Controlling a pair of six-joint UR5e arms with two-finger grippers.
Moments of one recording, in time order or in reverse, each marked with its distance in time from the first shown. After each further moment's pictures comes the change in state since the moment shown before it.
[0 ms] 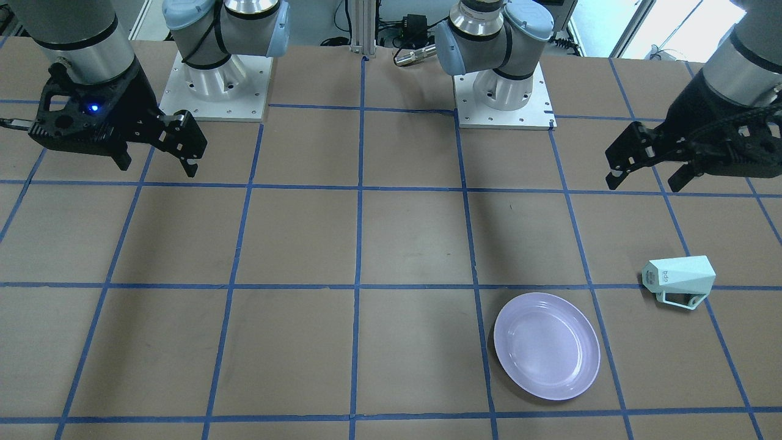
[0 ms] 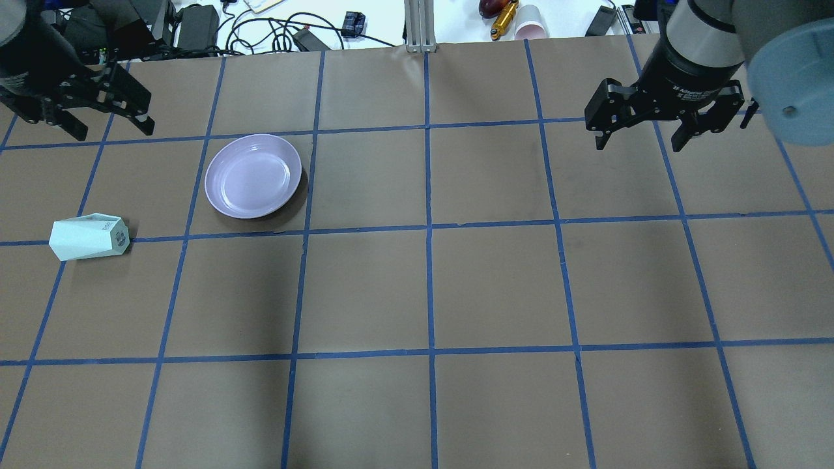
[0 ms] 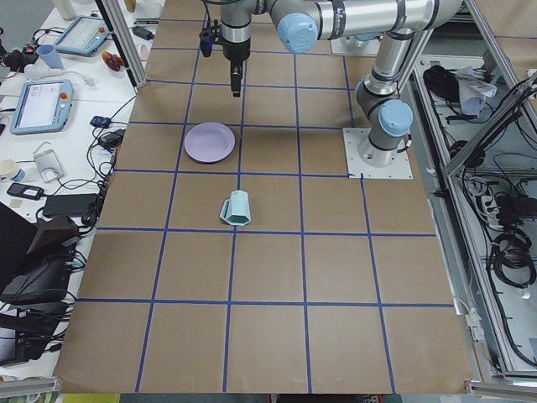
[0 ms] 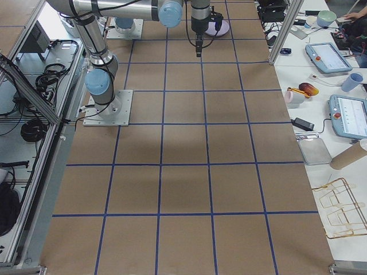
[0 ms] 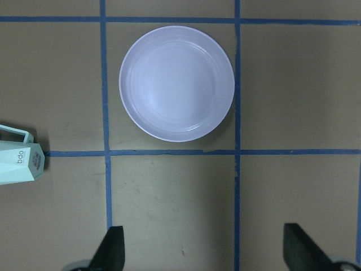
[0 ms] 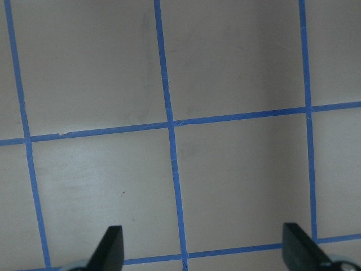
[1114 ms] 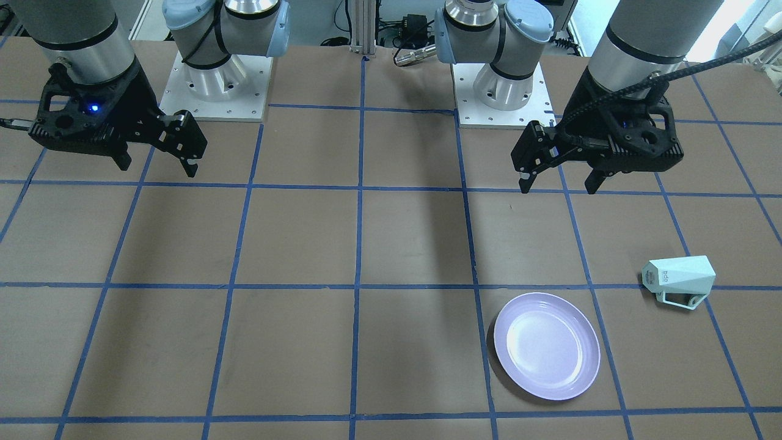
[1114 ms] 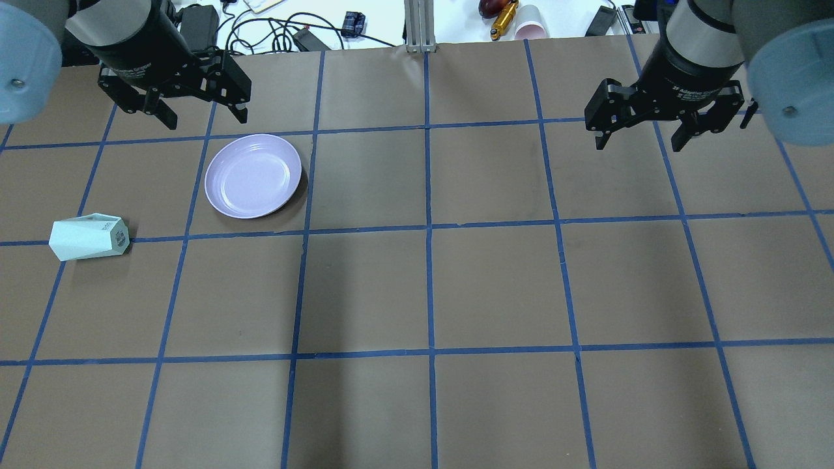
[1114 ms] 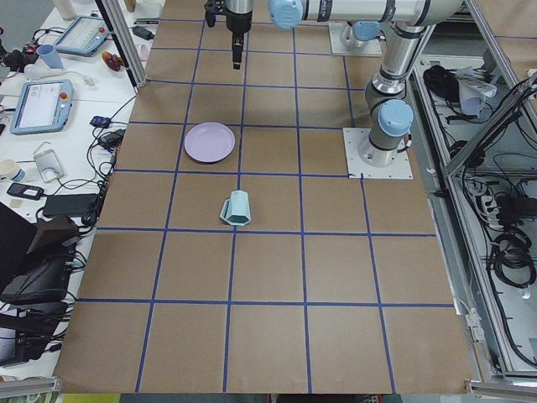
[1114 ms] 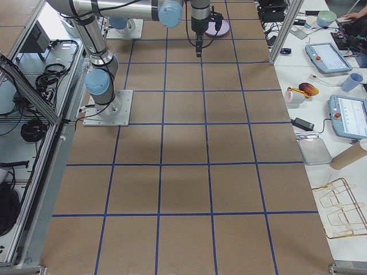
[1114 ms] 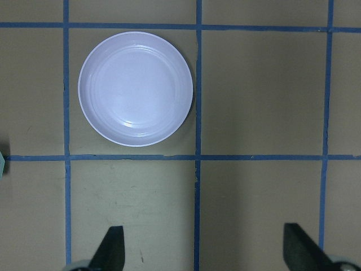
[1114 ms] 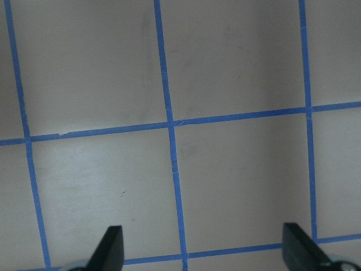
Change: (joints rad) left arm -0.289 -0.011 -0.008 0.106 0.024 -0.319; right arm 0.000 0.000 0.000 0.000 0.000 0.000
